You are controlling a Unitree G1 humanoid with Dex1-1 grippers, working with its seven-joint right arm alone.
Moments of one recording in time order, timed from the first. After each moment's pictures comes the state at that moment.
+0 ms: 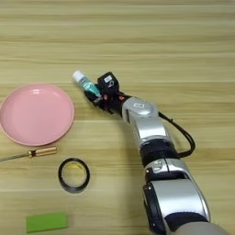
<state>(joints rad) -0.57 -0.29 -0.01 0.76 0.01 0.01 0.66</state>
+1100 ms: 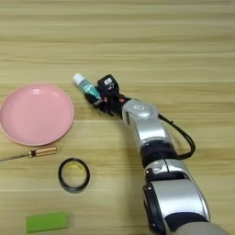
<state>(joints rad) -0.57 -0.29 -0.01 0.79 0.00 -0.01 0.66</state>
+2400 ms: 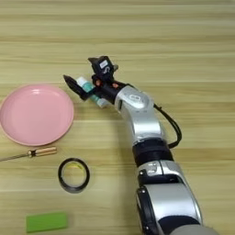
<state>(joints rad) -0.54 -0.23 -0.03 0.53 0.12 -0.07 0.70</state>
